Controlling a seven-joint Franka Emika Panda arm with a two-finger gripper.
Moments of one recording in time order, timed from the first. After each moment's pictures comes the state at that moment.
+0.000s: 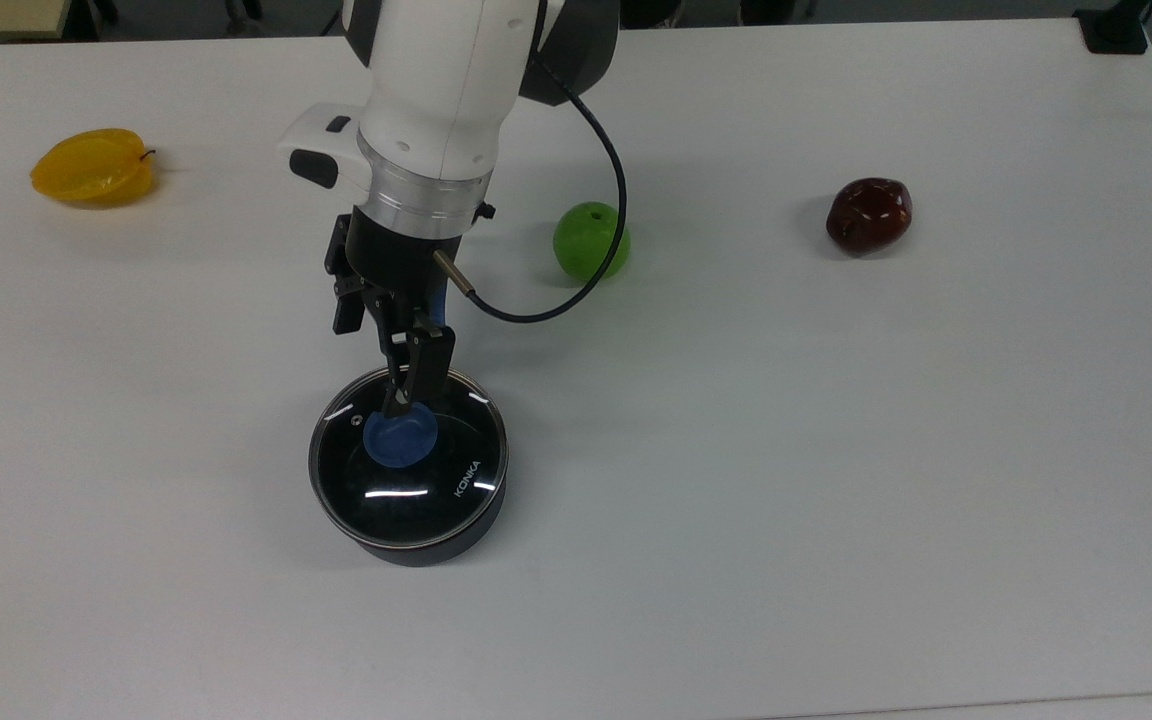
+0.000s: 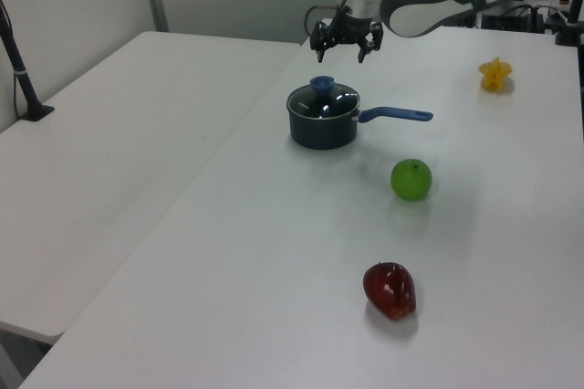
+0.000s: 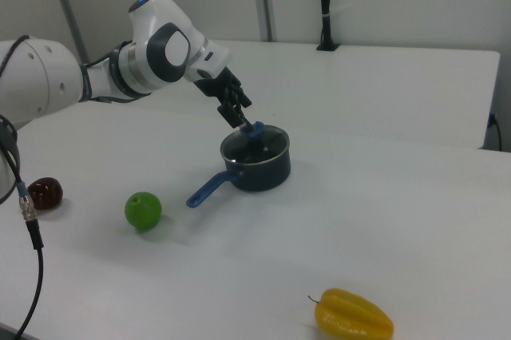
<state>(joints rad) 0.15 0.51 -0.11 -1.38 -0.36 2.25 1.23</state>
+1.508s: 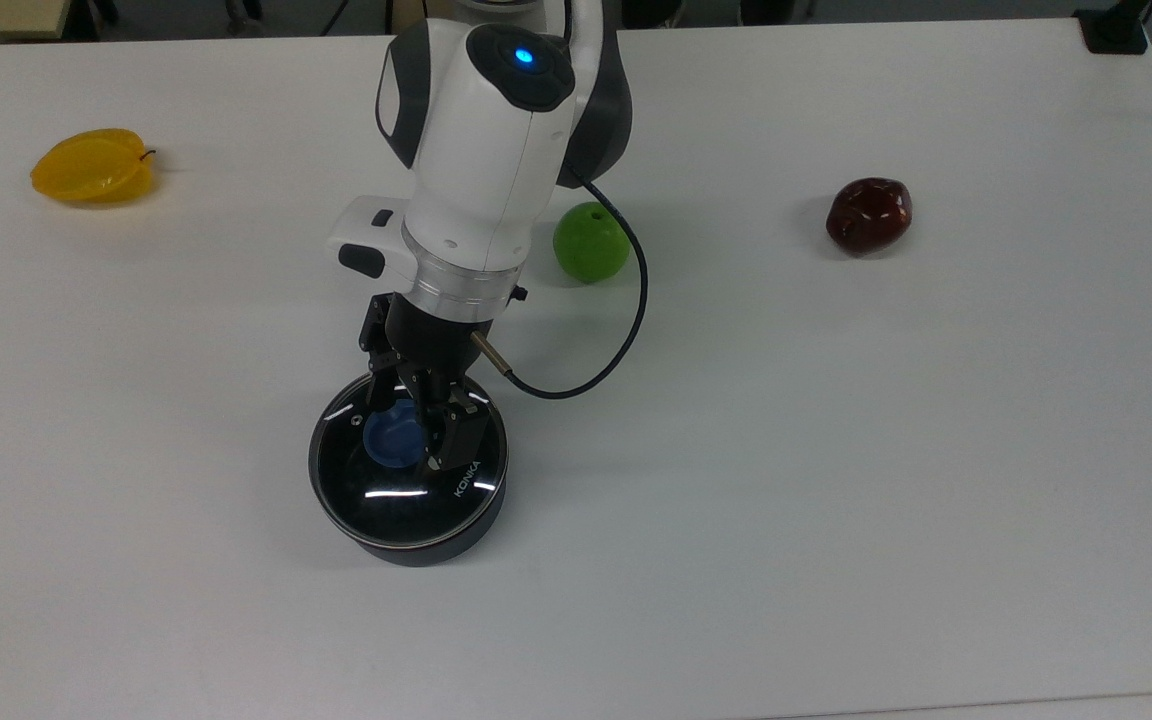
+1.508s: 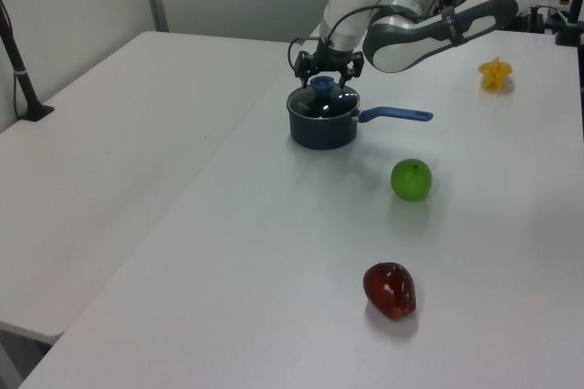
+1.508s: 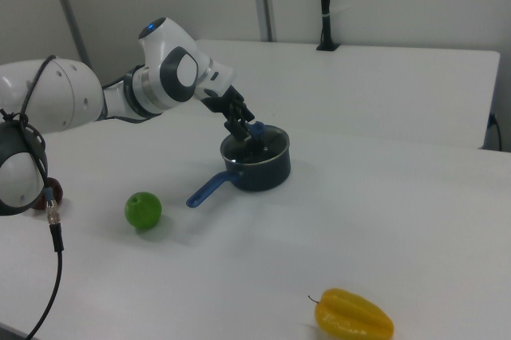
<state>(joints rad) 0.17 0.66 -0.11 -1.29 -0.38 2.33 1.26</state>
